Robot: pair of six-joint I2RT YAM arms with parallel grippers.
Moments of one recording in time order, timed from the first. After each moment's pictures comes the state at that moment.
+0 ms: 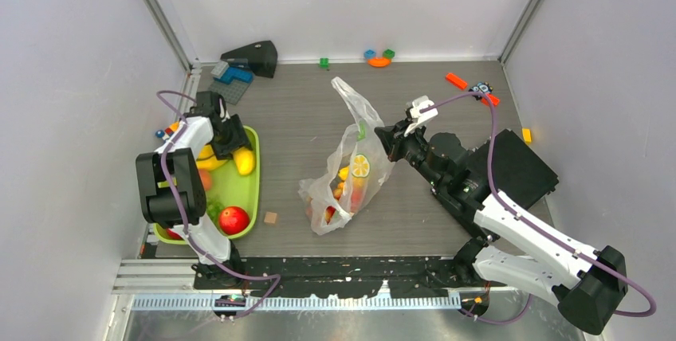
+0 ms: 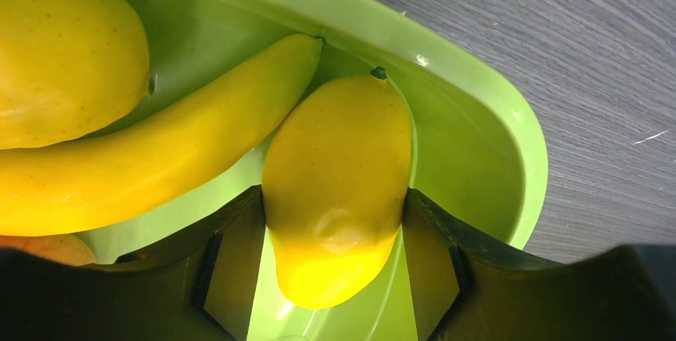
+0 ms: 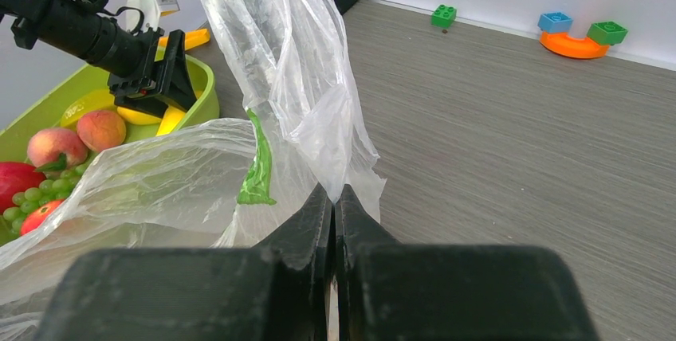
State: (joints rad) left arm 0.13 1.70 1.14 -0.59 0.11 -0.33; right arm 0.73 0.93 0.72 0.16 0.14 0.18
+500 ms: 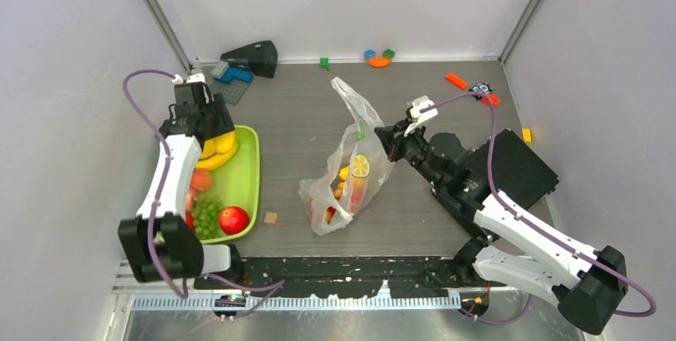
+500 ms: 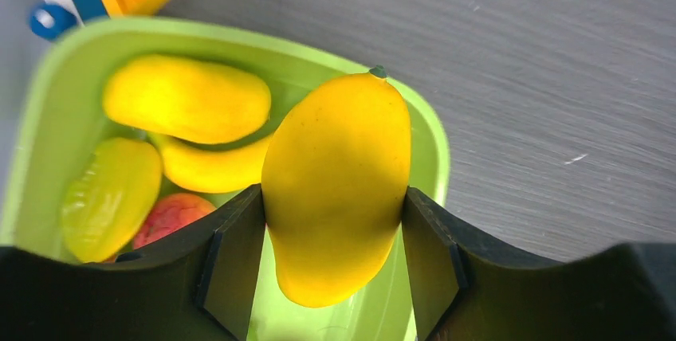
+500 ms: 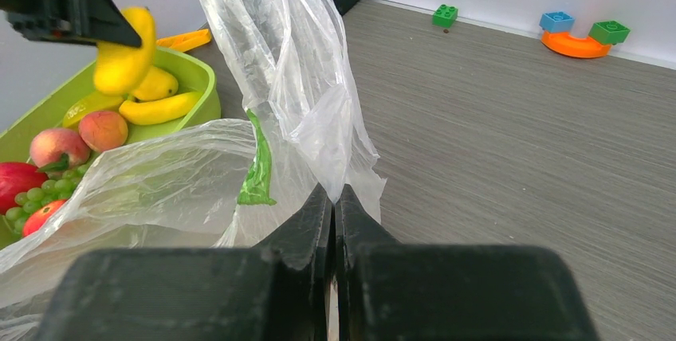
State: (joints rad) left arm 0.12 1.38 1.14 -0.58 -0.05 -0.23; right arm 0.73 0.93 0.72 0.16 0.13 0.19
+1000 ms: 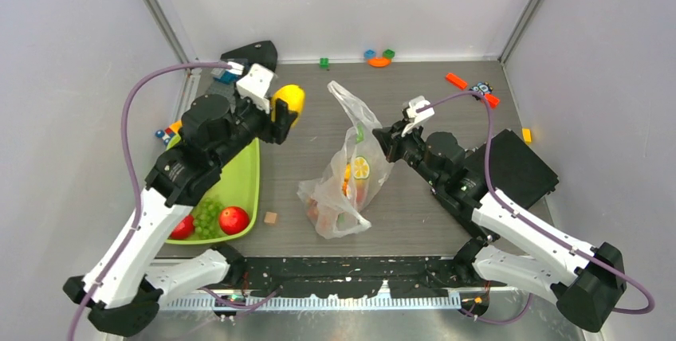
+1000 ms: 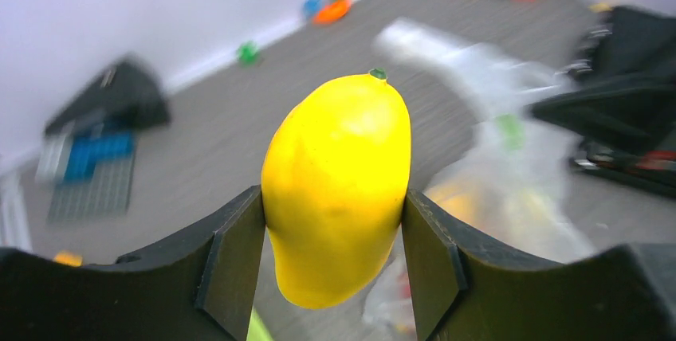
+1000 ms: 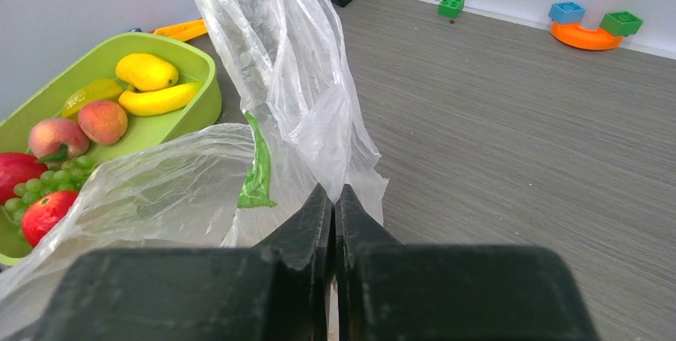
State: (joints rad) left arm -0.55 0.95 1.29 -0.57 -0.08 0.03; right arm 0.73 0.95 0.72 0.16 0.12 0.19
